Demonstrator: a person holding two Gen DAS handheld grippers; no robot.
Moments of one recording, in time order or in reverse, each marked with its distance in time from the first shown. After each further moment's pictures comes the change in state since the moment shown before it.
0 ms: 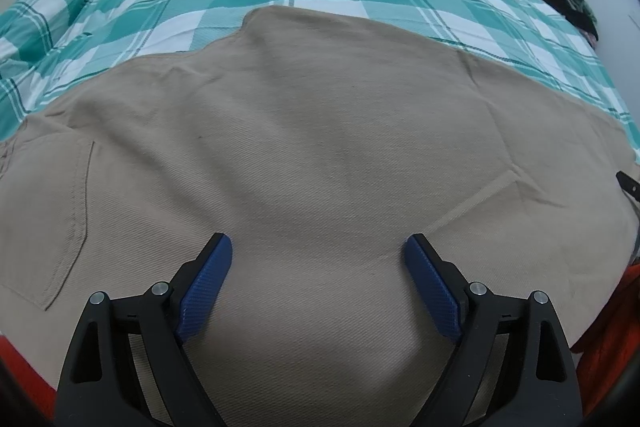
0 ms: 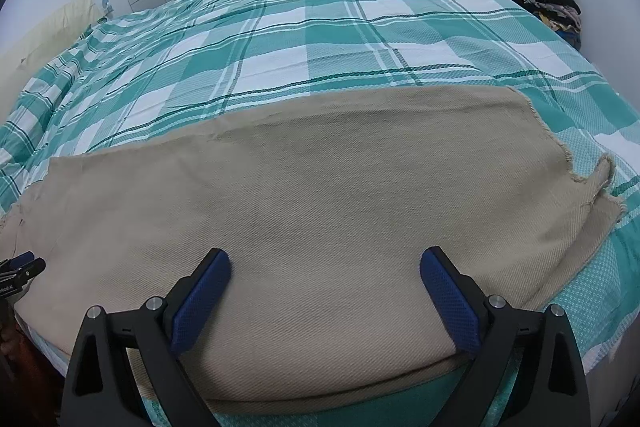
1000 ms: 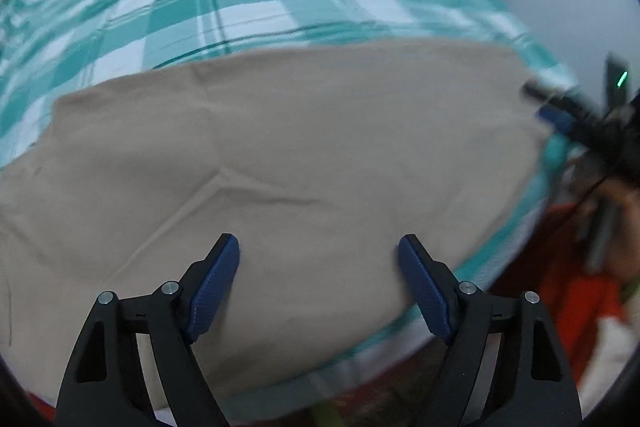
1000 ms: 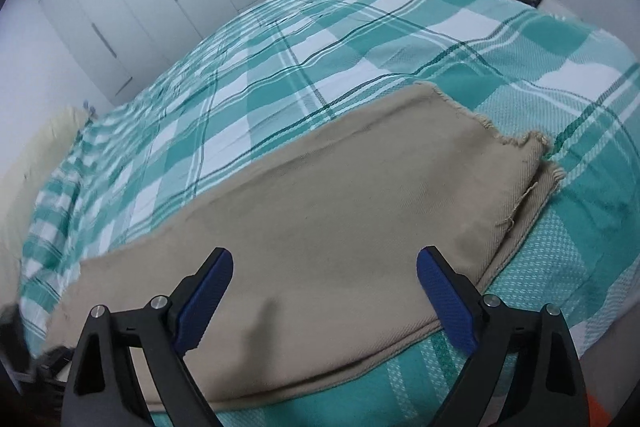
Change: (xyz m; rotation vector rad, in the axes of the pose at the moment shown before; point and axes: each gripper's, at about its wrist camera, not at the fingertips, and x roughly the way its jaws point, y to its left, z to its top) left arm -0.039 -0.141 0.014 0.260 0.082 -0.285; right arm -0.028 -0.064 0.000 0.303 -0.124 0.086
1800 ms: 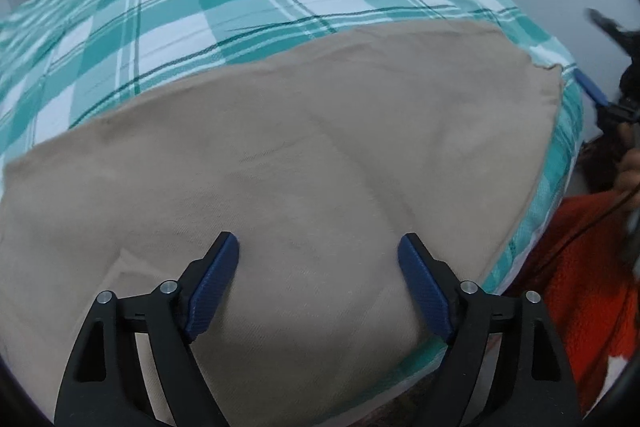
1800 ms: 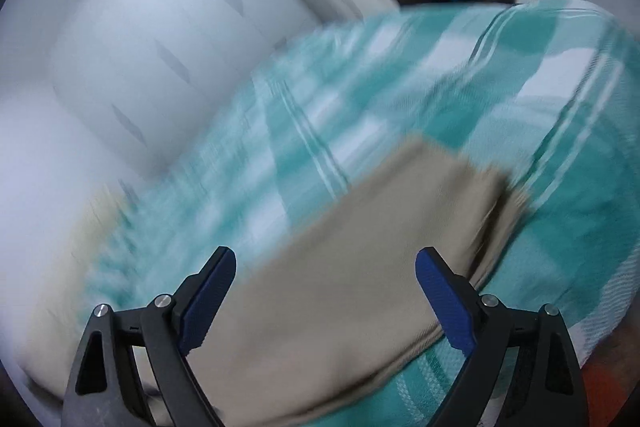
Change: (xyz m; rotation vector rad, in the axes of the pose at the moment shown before) left arm 0.051 -0.061 0.021 0.130 0.038 0.028; right arm -0.058 -0.049 0.015 0.306 -0.244 0.235
